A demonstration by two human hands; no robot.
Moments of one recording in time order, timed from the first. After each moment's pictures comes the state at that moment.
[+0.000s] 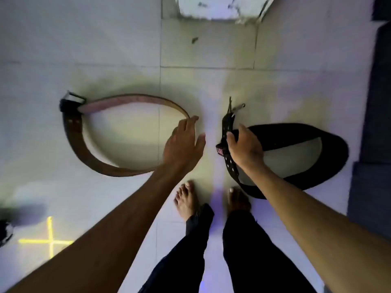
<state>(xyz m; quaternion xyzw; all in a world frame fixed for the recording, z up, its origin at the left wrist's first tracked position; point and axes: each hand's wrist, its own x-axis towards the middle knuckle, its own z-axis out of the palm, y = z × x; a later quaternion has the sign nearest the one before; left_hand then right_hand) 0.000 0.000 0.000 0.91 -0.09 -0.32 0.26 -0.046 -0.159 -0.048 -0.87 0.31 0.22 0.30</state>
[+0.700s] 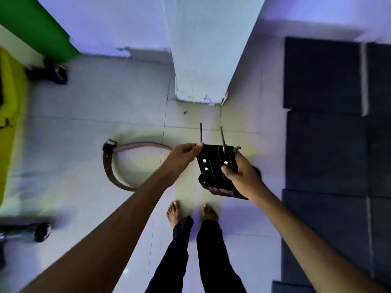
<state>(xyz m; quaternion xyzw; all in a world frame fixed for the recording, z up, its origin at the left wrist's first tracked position) 0.027 -0.053 0.345 0.73 0.09 -0.41 0.54 -0.057 -0.232 0.347 -0.81 0.21 0.20 0.51</state>
